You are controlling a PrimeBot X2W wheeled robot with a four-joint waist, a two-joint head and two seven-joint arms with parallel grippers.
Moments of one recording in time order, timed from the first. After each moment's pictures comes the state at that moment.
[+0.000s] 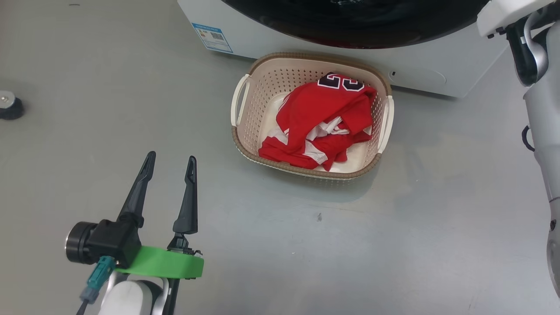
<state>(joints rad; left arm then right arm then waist) -0.12 0.04 -0.24 -0.01 -0.29 0.03 -0.25 -1.07 -0.23 0.20 0.73 0.17 0.12 -0.24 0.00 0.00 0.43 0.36</state>
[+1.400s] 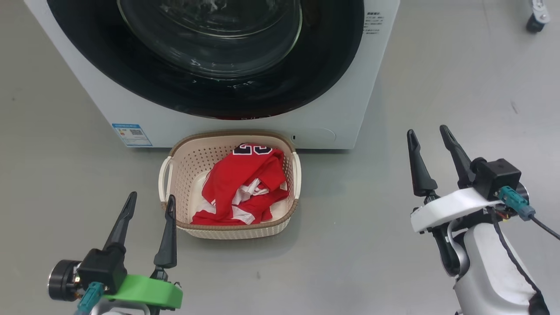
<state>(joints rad) -0.03 0.08 -0.18 0.05 -0.26 0.02 -0.25 -0.32 -0.07 0.14 0.37 0.28 0.10 -0.25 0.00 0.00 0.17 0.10</state>
